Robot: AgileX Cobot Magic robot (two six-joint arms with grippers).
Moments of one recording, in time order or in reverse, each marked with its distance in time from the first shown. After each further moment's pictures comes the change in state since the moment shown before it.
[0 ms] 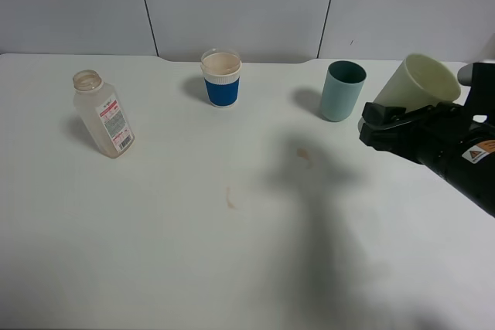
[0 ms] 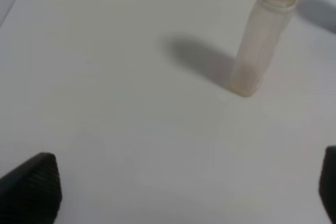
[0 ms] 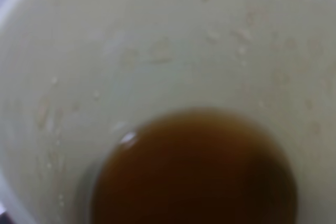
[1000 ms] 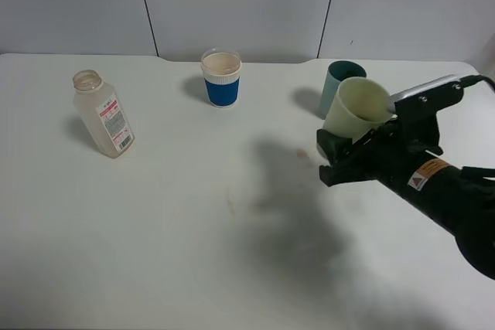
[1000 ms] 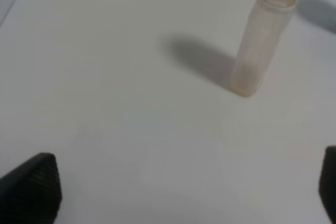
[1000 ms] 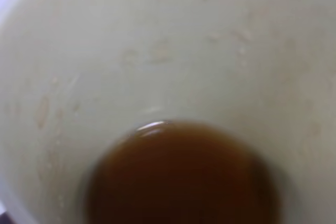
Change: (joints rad) left arm 0.000 0.000 0.000 0.000 0.000 0.000; right arm 0.000 0.317 0.000 -0.346 -0.278 0.021
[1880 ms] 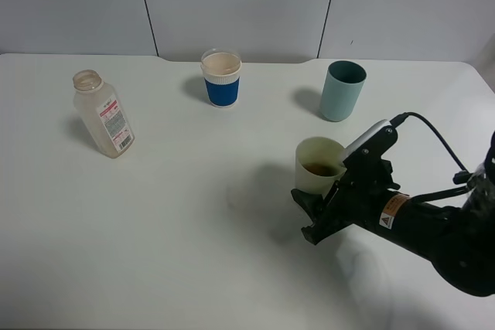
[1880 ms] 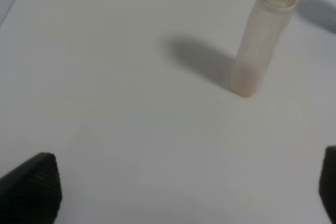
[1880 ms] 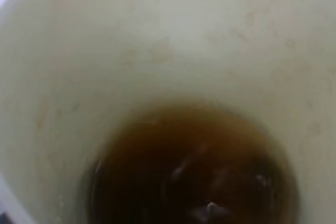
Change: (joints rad) left arm 0.000 0.000 0.000 0.000 0.000 0.000; right arm 0.000 0.347 -0.001 -0.246 -0.111 -0.026
